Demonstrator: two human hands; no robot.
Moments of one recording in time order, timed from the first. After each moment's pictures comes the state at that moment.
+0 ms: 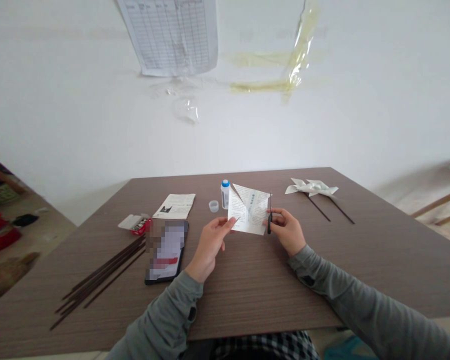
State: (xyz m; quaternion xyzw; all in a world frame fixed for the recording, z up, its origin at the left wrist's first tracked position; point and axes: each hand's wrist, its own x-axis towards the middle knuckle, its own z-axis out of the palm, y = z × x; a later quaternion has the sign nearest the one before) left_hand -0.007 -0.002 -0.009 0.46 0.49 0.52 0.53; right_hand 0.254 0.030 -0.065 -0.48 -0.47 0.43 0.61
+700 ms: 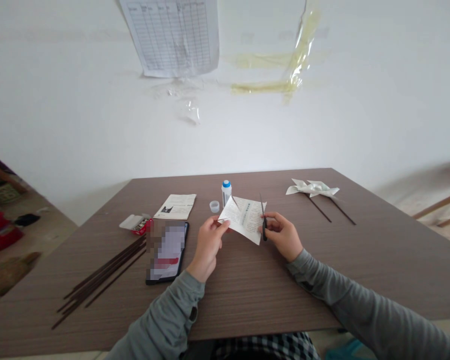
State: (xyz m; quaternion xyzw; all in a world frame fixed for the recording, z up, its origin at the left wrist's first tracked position) left_hand -0.005 0.001 -0.012 0.40 0.51 0.57 0.50; right_hand 0.242 0.019 -0.063 -0.45 -0.53 0.43 0.57
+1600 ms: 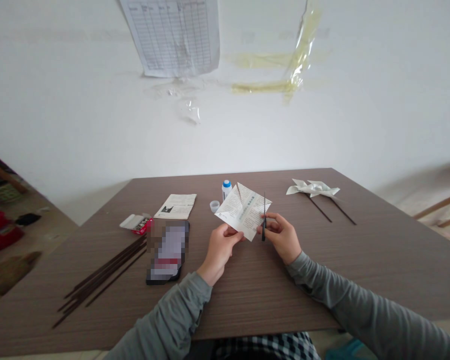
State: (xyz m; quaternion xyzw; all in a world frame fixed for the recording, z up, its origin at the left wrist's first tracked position) left_hand 0.017 -0.009 -0.017 0.44 0.52 0.49 0.54; right_hand 0.228 0.012 -0.060 -0.45 -0.49 0.45 0.60
